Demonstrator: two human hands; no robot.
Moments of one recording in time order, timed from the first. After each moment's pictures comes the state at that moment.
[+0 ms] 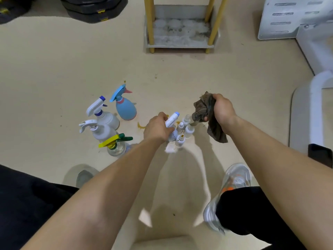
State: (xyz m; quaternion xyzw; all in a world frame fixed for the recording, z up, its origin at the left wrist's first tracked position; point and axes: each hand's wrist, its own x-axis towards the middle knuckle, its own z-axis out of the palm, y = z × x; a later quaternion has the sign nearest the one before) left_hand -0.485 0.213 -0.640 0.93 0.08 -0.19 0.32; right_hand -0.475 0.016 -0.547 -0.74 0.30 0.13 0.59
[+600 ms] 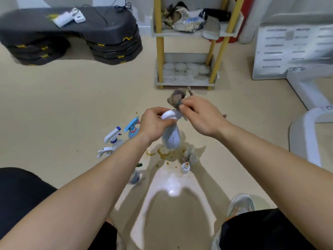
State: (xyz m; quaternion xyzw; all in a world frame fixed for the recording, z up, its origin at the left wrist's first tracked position) left_hand -0.445 0.242 -0.496 0.84 0.06 -0.07 0.54; right_hand -0.450 0.065 -0.443 -0.94 -0.16 0.04 0.30
